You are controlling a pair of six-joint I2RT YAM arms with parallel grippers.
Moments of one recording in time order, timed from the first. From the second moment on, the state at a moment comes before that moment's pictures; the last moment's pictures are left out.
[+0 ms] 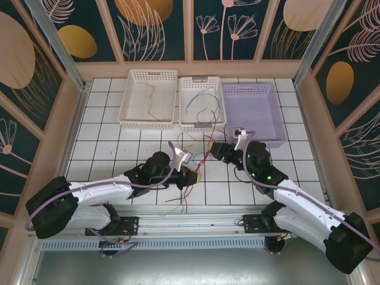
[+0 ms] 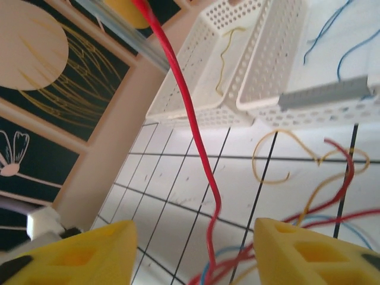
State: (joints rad) left arm -0.96 1.25 0.49 0.35 0.42 -0.66; right arm 0.64 0.86 0.44 0.19 -0.18 0.74
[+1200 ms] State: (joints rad) left arm -0.96 1.23 0.47 0.22 0.42 -0.58; right arm 0.56 0.94 0.75 0.01 -0.10 0.62
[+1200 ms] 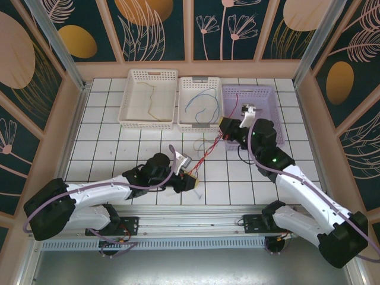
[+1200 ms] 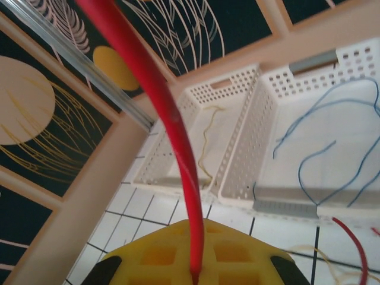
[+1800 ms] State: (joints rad) left arm -0.96 1.12 0.42 0.22 0.44 -0.58; right arm 0.56 0.93 0.80 -0.04 -0.13 0.62
